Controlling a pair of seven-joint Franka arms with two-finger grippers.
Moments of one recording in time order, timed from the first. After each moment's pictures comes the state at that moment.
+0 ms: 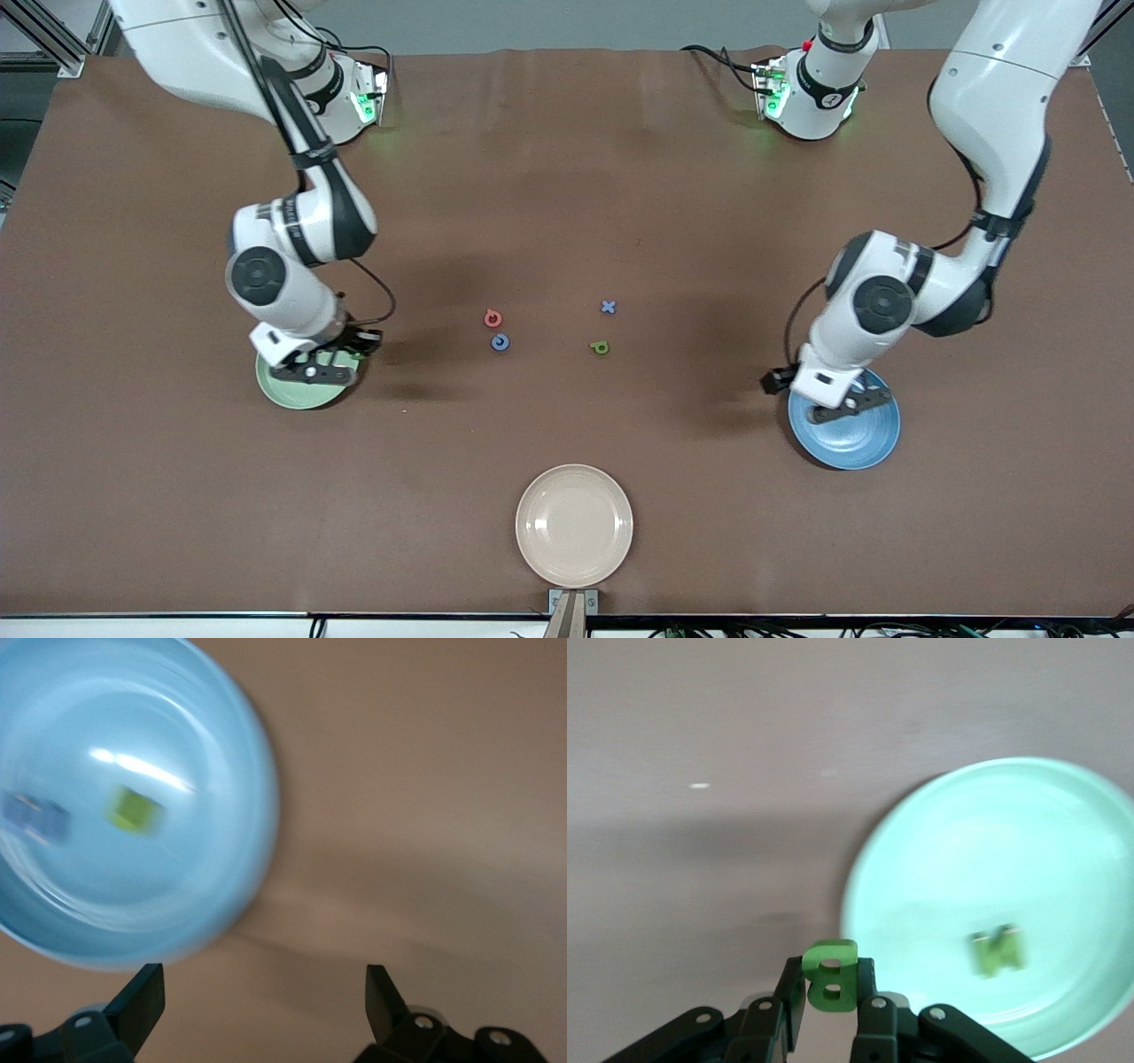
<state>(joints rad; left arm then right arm) 0.14 0.55 -0.50 -1.87 0.41 2.37 -0.87 0.28 0.36 -0.08 -2.08 0.00 2.41 0.25</state>
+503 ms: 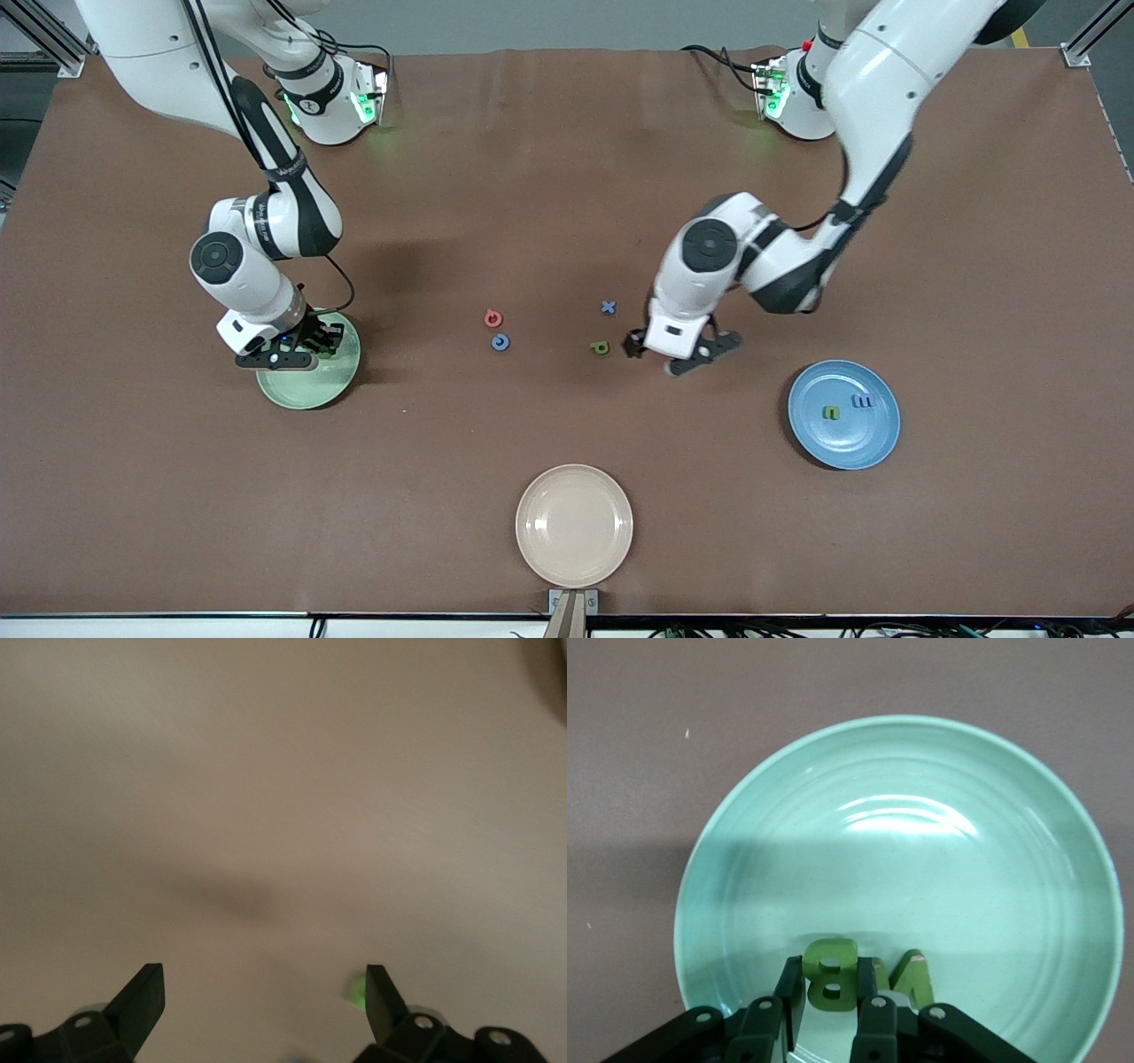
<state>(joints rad) -0.16 0.66 -0.55 -1.74 0.41 2.36 -1.42 0.19 0.38 -0.07 -2.27 0.00 2.70 0.13</state>
